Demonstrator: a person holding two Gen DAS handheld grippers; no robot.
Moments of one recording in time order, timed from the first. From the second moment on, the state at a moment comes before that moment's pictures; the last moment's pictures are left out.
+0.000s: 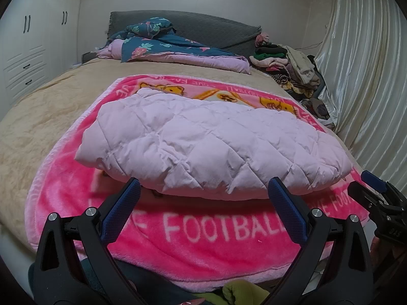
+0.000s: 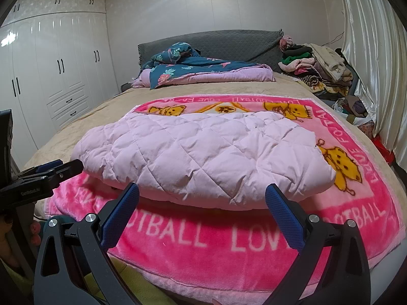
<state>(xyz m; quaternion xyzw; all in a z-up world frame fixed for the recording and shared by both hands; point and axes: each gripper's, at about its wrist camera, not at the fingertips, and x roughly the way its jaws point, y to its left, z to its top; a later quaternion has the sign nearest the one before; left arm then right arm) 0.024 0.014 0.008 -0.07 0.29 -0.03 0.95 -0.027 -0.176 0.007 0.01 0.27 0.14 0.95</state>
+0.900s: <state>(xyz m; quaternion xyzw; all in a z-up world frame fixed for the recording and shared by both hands) 0.024 0.018 0.007 -0.07 0.30 -0.02 0.95 -0.026 -0.175 0.007 0.01 0.27 0.14 0.95</state>
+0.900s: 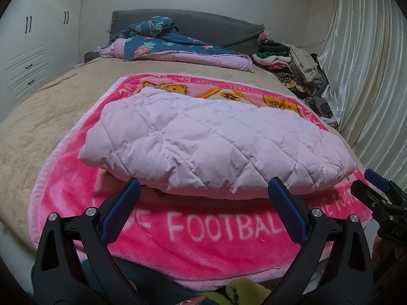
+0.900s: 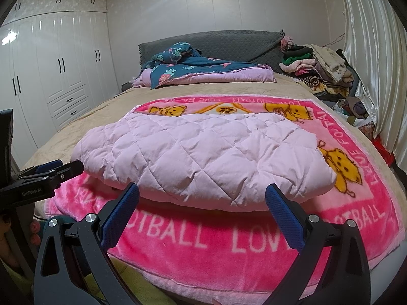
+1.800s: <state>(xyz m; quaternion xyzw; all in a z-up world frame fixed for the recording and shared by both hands) 0.024 0.019 0.006 -0.07 0.30 -0.03 0.95 -0.027 -0.175 0.010 0.01 0.27 0.14 0.95</state>
